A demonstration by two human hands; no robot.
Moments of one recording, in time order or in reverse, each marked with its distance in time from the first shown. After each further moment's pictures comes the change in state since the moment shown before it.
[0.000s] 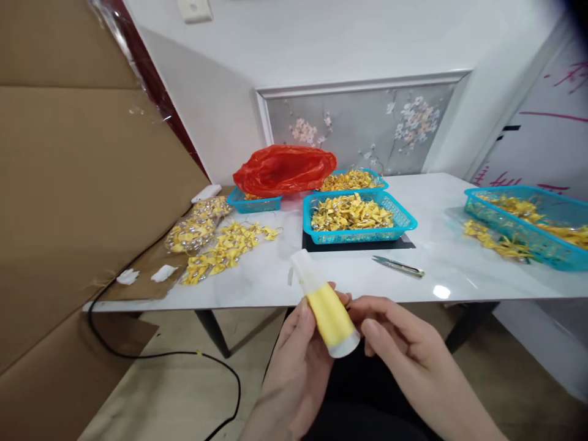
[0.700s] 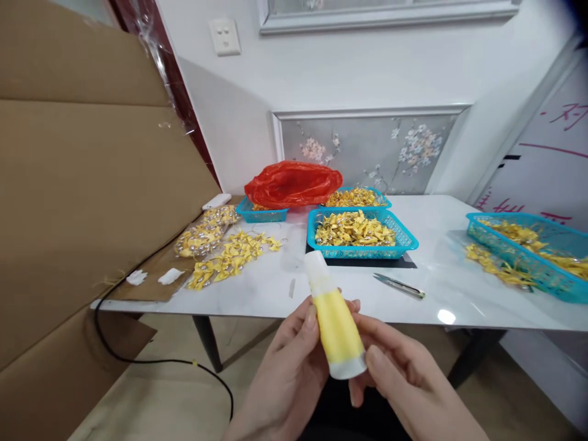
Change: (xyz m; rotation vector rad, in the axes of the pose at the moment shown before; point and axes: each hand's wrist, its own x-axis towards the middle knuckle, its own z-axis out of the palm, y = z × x) left_hand -0.010 0.025 0.018 0.144 -0.162 -0.020; right_hand -0.003 0.001 0.001 0.401 -0.242 0.157
